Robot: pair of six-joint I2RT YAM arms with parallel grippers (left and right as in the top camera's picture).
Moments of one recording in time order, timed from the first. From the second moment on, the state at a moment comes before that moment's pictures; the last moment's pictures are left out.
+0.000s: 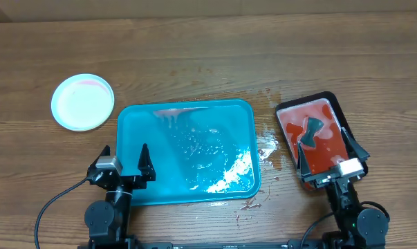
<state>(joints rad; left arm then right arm) 0.07 0.01 0.01 -0.07 0.10 -0.20 0.12 0.01 0.03 0.19 -0.17 -0.12</state>
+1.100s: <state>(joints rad) 0.07 0.02 0.01 -0.07 0.10 -0.20 0.11 0.01 0.02 -0.03 -0.11 -0.06</state>
